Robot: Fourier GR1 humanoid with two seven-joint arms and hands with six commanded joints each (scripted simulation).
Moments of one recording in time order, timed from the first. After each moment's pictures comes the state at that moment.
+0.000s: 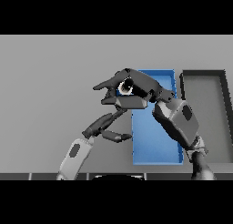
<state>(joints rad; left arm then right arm) -0.19 -0.05 -0.38 -1.57 -0.20 -0.41 0.12 -0.96 -0.27 0.20 -1.76 -0.76 0.19 0.49</state>
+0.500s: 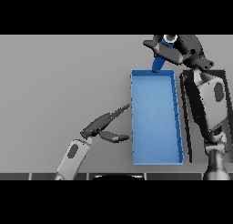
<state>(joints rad) -0.18 -0.02 -0.38 -1.60 -0.21 -0.41 0.10 -1.03 -0.49 0.03 -1.44 -0.63 0.14 0.45</state>
